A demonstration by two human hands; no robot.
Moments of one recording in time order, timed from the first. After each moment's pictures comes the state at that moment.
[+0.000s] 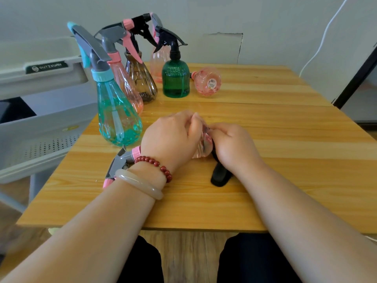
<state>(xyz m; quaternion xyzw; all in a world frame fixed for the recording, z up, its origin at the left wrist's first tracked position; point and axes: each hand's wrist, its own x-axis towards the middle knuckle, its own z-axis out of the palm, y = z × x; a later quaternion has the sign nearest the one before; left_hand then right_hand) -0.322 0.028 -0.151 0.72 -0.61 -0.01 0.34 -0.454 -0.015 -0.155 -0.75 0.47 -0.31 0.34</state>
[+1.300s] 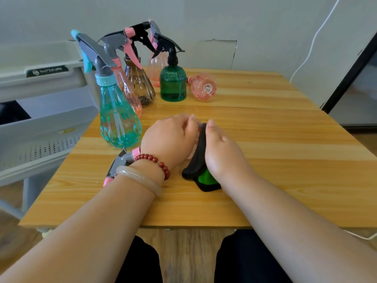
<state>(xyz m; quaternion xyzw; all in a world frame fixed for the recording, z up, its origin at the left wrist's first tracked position) -0.318 0.027 -0.144 0.72 -0.61 -0.05 0.34 -0.442 0.024 -0.132 -0.66 0.54 -0.30 0.44</state>
